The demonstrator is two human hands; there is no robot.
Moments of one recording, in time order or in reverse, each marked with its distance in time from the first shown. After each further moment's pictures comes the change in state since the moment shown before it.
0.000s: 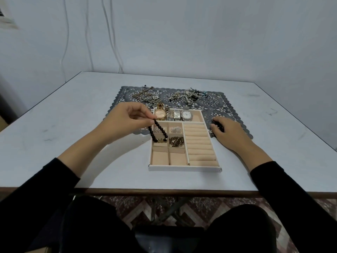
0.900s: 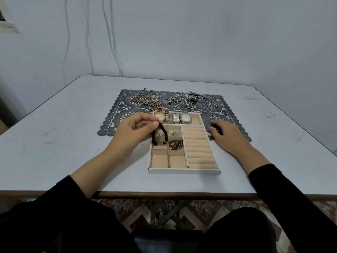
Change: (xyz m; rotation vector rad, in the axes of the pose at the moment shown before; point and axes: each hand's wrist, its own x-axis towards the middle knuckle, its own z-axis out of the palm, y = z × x) left_hand -0.015 -0.016 0.035 -0.495 0.123 -0.056; right_hand -0.003 -0.006 -0.003 0.021 0.006 -0.002
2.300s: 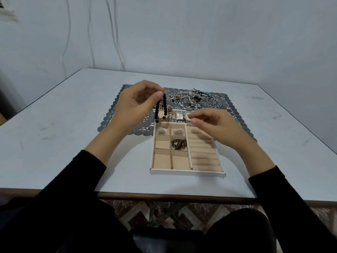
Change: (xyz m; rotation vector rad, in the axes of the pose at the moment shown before) left_hand 0.049 0.020 -0.005 0.288 0.014 0.491; right_hand -0.002 -0.069 -0.027 0.592 -0.166 -0.176
